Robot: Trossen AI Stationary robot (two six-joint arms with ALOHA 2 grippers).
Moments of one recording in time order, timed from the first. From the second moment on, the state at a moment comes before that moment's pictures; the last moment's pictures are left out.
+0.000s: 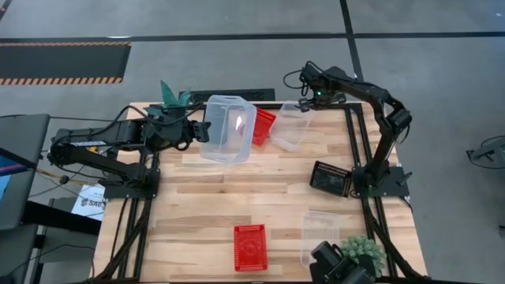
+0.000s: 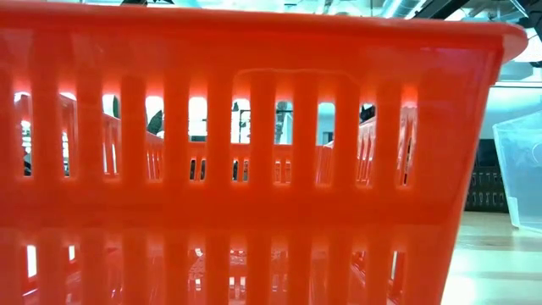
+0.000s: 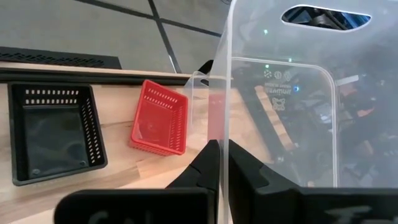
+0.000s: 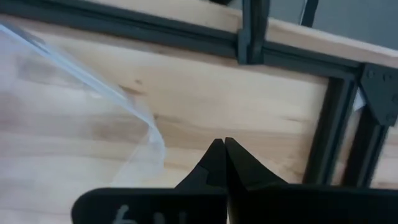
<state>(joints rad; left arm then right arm) 0.00 1.06 1.22 -0.73 -0.61 -1.11 -0.90 1.81 1.43 -1.09 0.23 0.49</state>
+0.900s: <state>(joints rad) 0.03 1.07 1.22 -0.73 -0.62 -1.12 -0.83 1.89 1.44 -0.65 0.00 0.46</state>
